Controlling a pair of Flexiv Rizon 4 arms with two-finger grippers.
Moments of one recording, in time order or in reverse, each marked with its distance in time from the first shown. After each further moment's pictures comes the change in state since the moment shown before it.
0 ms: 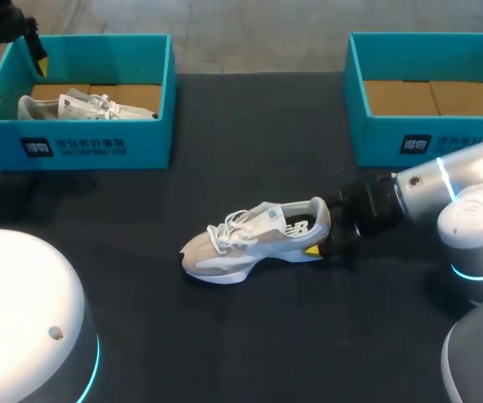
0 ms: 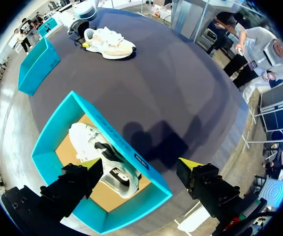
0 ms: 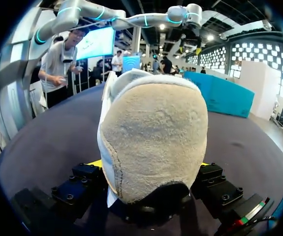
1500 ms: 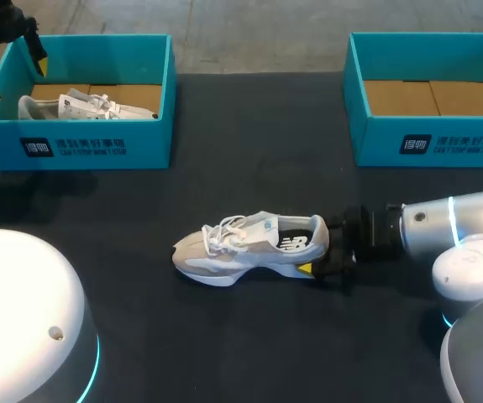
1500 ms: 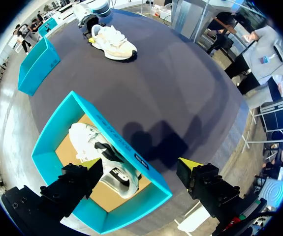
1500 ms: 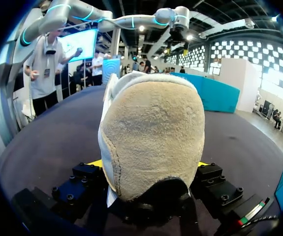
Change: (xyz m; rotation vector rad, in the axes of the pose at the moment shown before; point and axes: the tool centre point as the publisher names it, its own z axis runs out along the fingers) left arm 0.000 0.000 0.000 0.000 0.000 0.000; right arm 0.036 0.006 0.007 -0.016 -0.169 0.073
